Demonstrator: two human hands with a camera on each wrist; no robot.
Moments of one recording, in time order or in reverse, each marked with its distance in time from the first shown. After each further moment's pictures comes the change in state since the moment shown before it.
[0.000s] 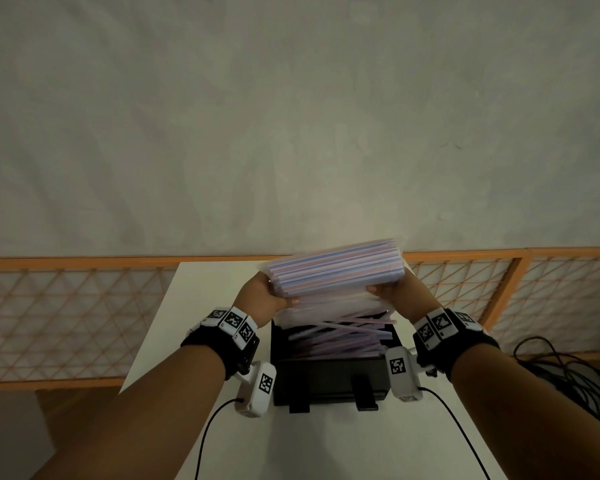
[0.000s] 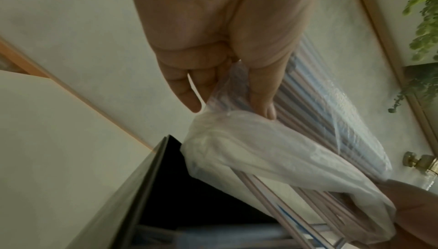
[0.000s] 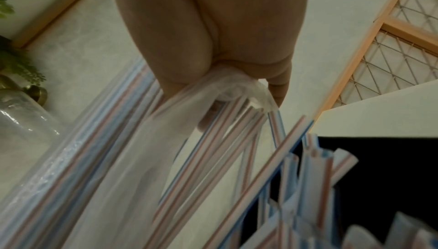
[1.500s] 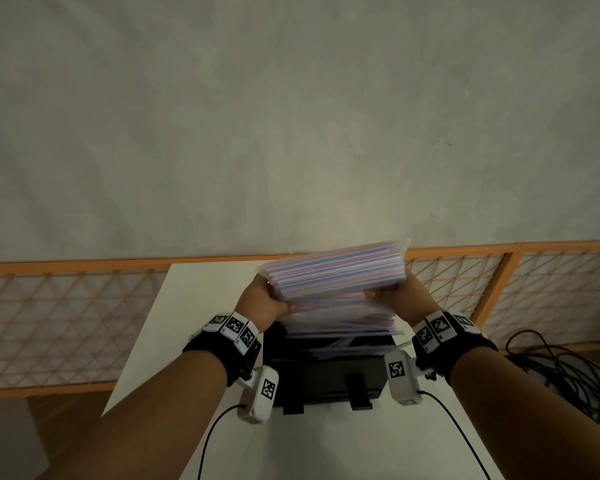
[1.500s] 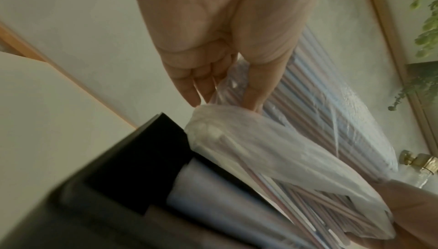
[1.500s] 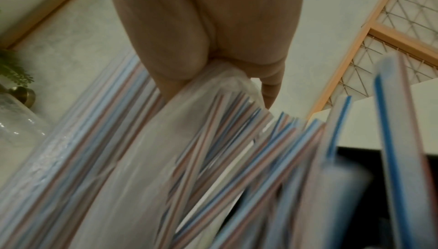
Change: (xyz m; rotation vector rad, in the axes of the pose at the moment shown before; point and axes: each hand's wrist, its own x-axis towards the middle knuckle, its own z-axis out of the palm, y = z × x) left_hand -0.003 0.007 0.016 -0.009 -0.002 -0.011; right_hand -0.002 0.019 -0.007 0.011 0.056 0.069
